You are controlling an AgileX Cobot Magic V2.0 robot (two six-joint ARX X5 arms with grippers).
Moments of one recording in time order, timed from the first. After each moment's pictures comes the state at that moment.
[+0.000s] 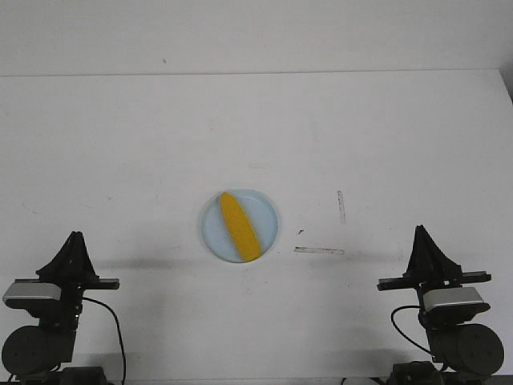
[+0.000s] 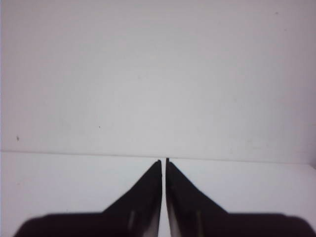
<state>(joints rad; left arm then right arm) 0.01 0.16 0.34 0.11 0.01 -0.01 0.05 0.16 0.39 -0.05 -0.03 0.00</state>
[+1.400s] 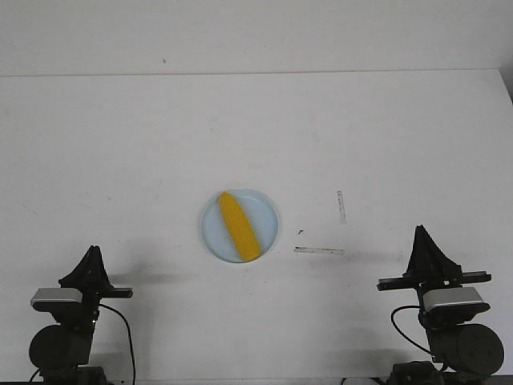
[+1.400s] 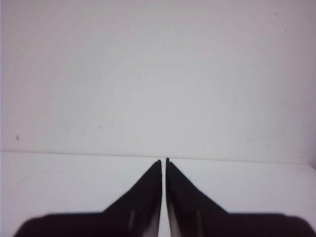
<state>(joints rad) 0.00 0.00 0.08 0.11 0.00 -0.01 0.05 0.16 0.39 -0.05 -0.03 0.00</state>
